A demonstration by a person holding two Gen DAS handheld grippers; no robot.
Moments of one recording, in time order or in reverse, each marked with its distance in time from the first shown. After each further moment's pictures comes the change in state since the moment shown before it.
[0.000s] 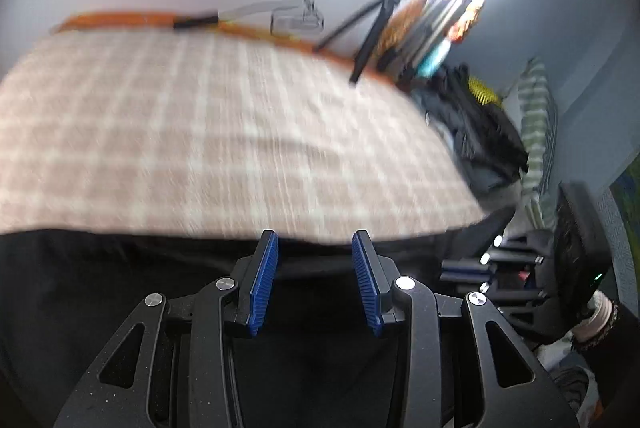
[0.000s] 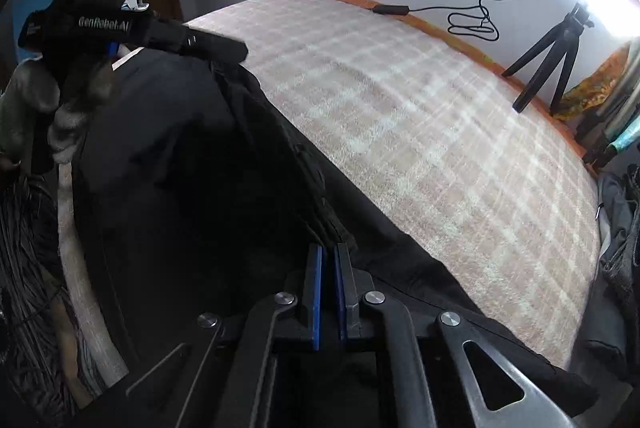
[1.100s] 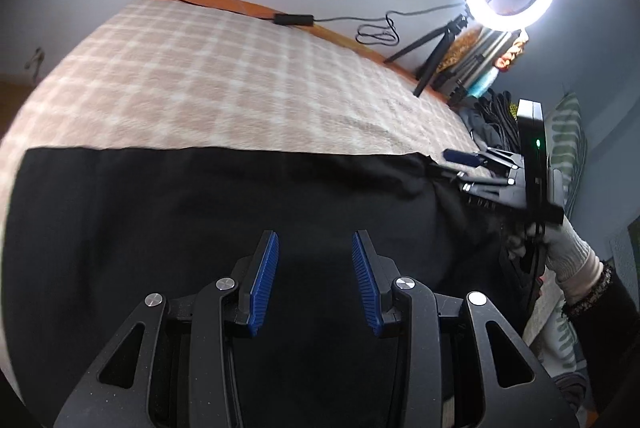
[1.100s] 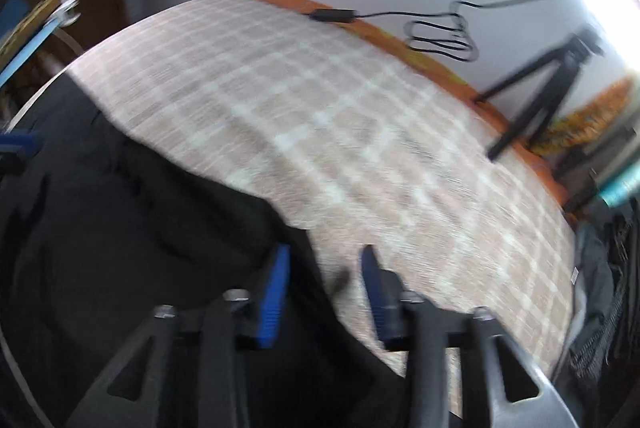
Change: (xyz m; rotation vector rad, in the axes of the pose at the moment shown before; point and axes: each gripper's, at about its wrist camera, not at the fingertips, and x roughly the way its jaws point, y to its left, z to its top) left arm -0.081 0.058 -0.044 -0.137 -0.070 0.124; right arm 0.054 -0.059 0.082 0.061 0.020 -0.193
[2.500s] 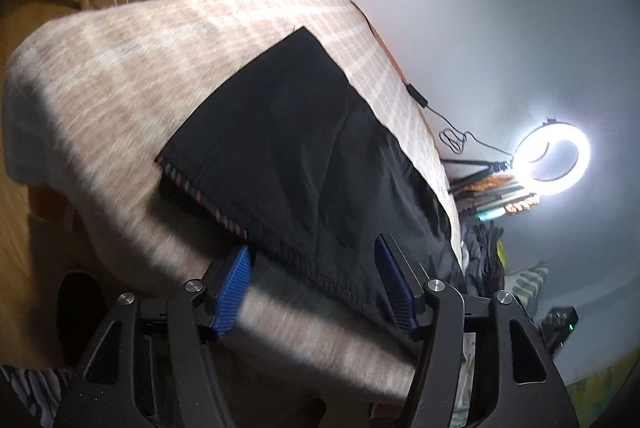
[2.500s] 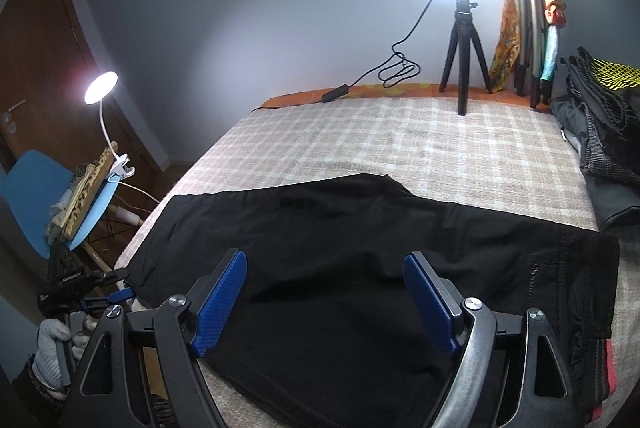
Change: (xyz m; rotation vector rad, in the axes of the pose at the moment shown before) left arm -0.090 0.106 -0.121 -0.642 -0.188 -0.062; right arm -0.147 0.037 -0.095 0.455 -0.296 0.248
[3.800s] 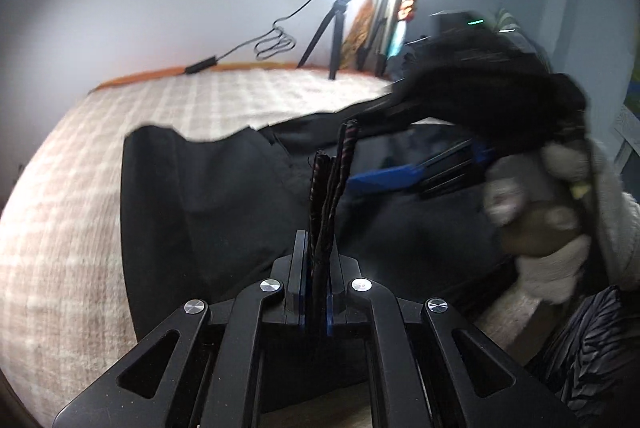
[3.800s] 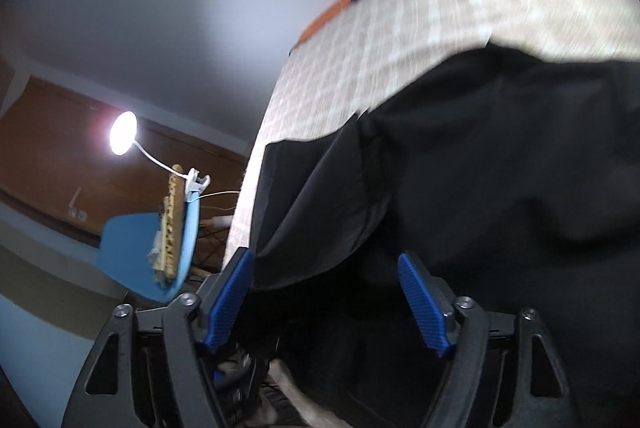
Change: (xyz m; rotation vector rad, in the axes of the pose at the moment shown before) left arm 0.086 -0.176 -0.116 1.052 0.034 -0.009; right arm 0.128 -0.009 -0.008 0.436 0.293 0.454
